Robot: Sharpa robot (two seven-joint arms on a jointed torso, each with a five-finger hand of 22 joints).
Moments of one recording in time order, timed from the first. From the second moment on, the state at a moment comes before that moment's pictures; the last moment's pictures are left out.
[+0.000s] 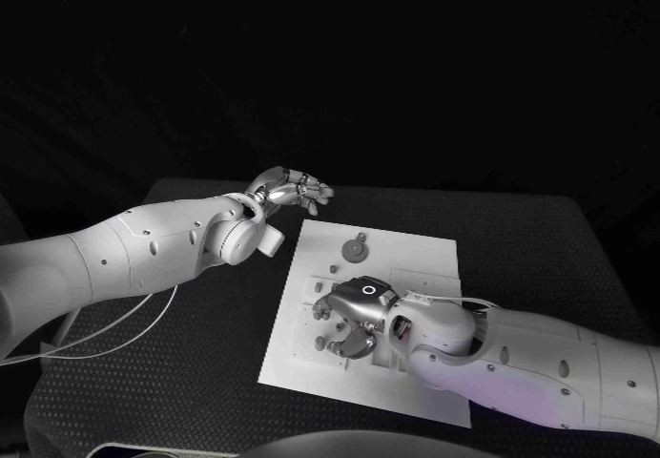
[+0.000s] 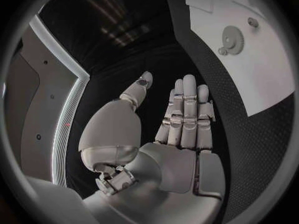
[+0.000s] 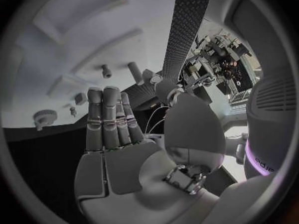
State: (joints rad) left arm 1.22 -0.74 -0.11 1.21 -0.30 -0.23 0.29; left_hand 0.99 -0.13 0.42 -0.28 0.05 0.85 0.18 0.31 0.48 1.24 0.10 0.08 0.28 1.09 -0.01 0.73 0.52 0.02 0.80 -0.09 0.54 1.29; right arm 1.12 -0.50 -0.24 1.56 -1.70 -0.29 -0.13; right_hand 1.04 -0.29 0.67 -0.22 0.12 0.80 0.15 0.20 0.51 0.97 0.12 0.13 0.25 1.12 0.01 0.99 0.86 0.22 1.01 0.05 0.85 1.31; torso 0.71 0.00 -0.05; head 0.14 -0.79
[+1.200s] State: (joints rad) left arm 1.21 -0.73 -0.11 1.18 -0.30 -0.21 0.29; left_hand 0.99 -0.13 0.42 -0.27 0.05 0.85 0.18 0.31 0.48 1.24 0.10 0.08 0.28 1.09 -0.01 0.72 0.52 0.02 0.80 -0.09 0.54 1.29; right arm 1.29 -0.95 -0.22 1.66 -0.86 -0.06 -0.22; right_hand 0.86 -0.03 0.26 -0.25 0.05 0.87 0.13 0.29 0.59 0.88 0.03 1.05 0.83 1.09 -0.08 1.25 0.93 0.23 1.00 0.00 0.94 1.31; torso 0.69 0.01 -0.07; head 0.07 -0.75
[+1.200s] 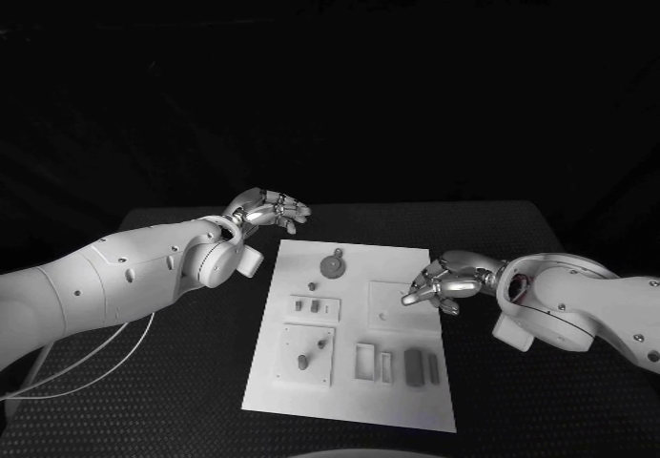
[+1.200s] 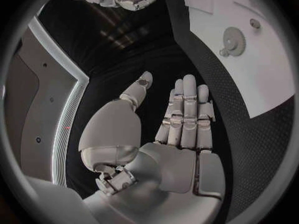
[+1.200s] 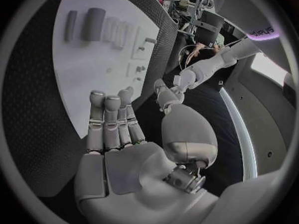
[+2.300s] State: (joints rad) left arm 1.21 -0.74 -0.12 1.22 -0.30 -0.21 0.29; left_hand 0.99 -0.13 0.41 -0.27 0.05 0.85 0.18 0.31 0.47 1.24 0.10 0.08 0.28 1.09 -0.01 0.72 0.53 0.02 0.80 -0.09 0.53 1.30; right arm 1.23 -0.92 -0.25 1.69 -0.85 0.12 -0.50; right_hand 0.71 -0.07 0.68 -0.17 0.05 0.94 0.12 0.26 0.55 1.01 0.01 1.15 0.96 1.18 -0.10 1.34 1.01 0.23 1.08 -0.03 1.01 1.31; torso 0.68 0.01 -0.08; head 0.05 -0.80
